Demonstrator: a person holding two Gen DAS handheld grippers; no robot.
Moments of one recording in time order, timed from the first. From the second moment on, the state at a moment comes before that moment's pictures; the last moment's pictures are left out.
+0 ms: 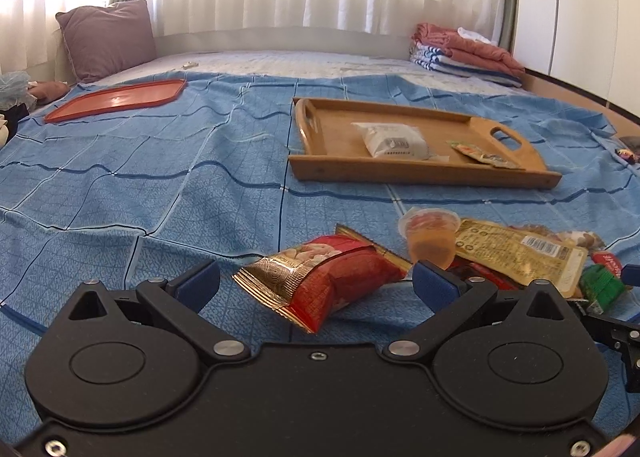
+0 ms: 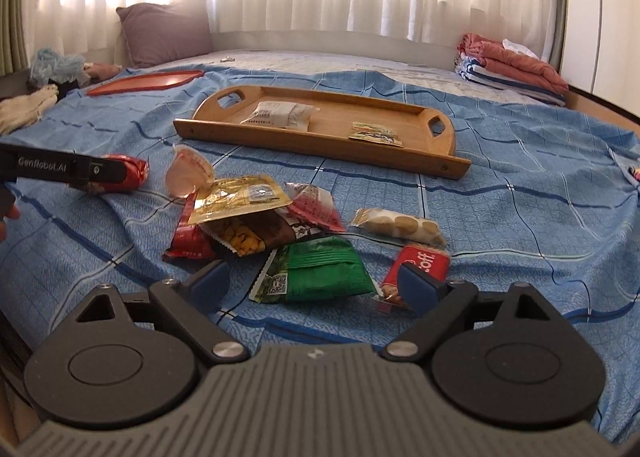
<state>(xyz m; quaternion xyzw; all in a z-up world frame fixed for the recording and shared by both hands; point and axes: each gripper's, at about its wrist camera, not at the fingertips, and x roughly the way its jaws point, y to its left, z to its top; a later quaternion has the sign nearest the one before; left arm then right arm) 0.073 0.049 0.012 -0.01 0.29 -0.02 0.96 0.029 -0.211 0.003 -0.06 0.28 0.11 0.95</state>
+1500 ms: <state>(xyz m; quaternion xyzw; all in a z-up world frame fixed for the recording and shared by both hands) 0.077 0.048 0.010 -0.03 0.33 -0.06 0.94 0.027 -0.198 -0.006 -0.06 0.29 0.13 0.95</state>
